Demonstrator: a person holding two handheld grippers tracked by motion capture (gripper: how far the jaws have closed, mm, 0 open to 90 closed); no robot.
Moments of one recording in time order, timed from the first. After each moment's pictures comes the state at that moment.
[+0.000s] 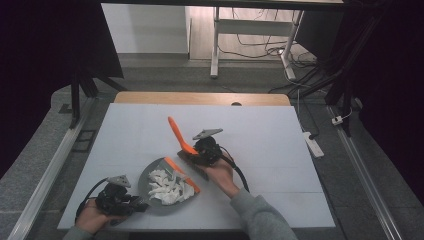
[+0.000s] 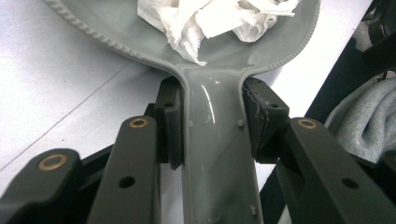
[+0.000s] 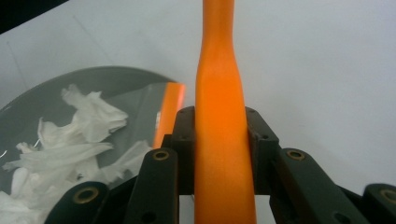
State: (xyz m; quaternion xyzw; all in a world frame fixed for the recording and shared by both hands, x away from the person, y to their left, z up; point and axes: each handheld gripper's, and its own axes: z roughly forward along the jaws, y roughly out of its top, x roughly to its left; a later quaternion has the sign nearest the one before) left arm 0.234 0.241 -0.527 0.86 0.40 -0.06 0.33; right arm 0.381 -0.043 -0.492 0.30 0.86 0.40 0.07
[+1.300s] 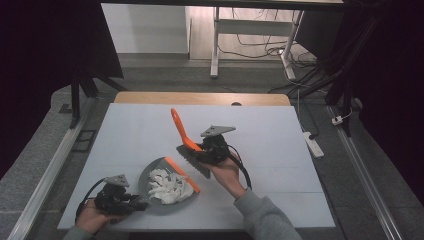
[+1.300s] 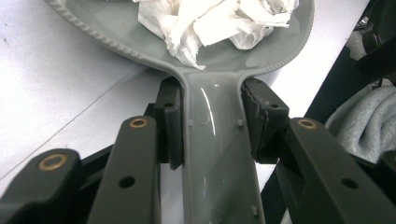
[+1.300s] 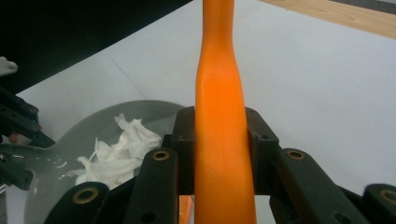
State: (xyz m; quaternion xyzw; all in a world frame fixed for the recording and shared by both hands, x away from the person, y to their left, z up) left arm 0.232 0.243 -0.525 0.85 0.39 -0.05 0.35; right arm 0.364 -0.068 -0.452 0.29 0.83 0.46 0.07
